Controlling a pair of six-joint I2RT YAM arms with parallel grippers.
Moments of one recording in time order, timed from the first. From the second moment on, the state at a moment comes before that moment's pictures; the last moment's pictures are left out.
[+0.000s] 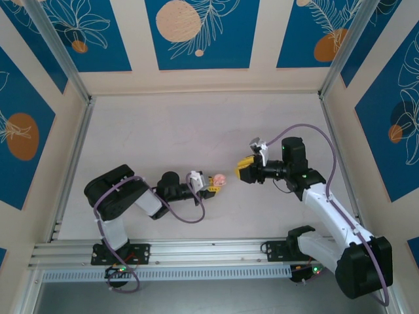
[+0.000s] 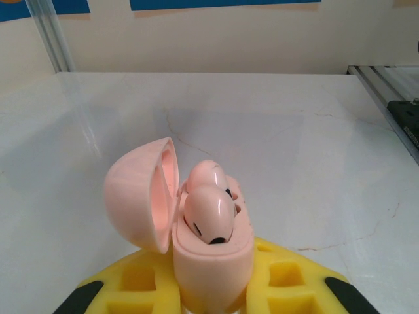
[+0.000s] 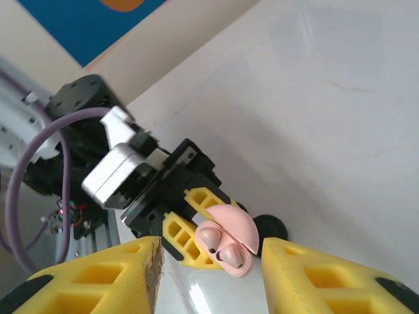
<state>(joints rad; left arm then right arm) -0.80 1.81 0.39 1.29 0.50 0.14 0.26 0.98 0.65 -0.26 -0.94 -0.05</state>
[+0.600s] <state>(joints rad) -0.80 1.81 0.39 1.29 0.54 0.14 0.35 1.09 0.92 -0.77 -0.80 -0.80</state>
